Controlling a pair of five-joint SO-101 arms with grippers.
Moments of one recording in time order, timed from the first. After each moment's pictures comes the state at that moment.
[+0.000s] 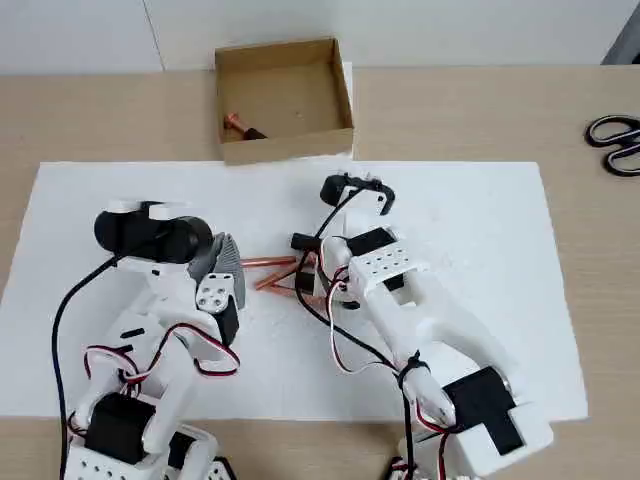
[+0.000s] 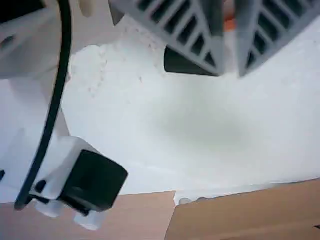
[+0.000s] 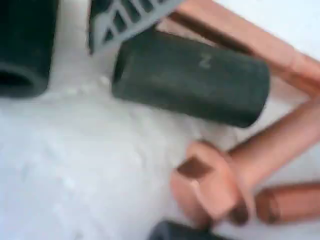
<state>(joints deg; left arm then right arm) 13.2 -81.2 60.8 56.7 15.7 -27.3 -1.5 32.3 56.1 -28.7</state>
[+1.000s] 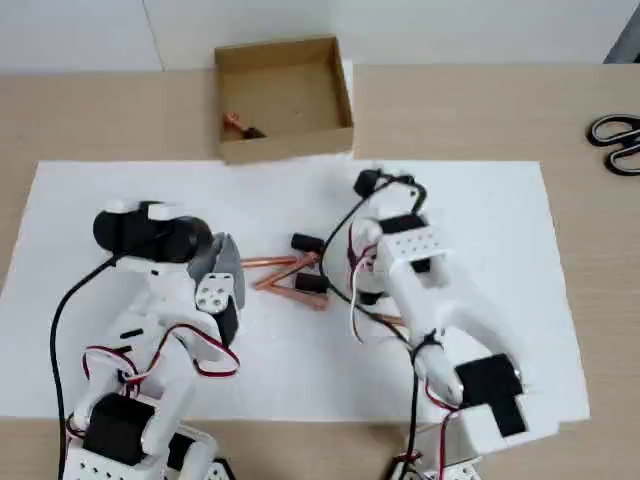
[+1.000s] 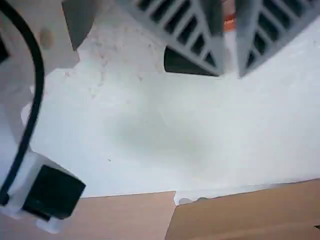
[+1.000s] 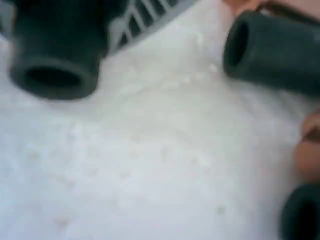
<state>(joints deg) 13.2 -81.2 60.8 56.7 15.7 -16.8 1.8 26.5 64.4 -24.1</state>
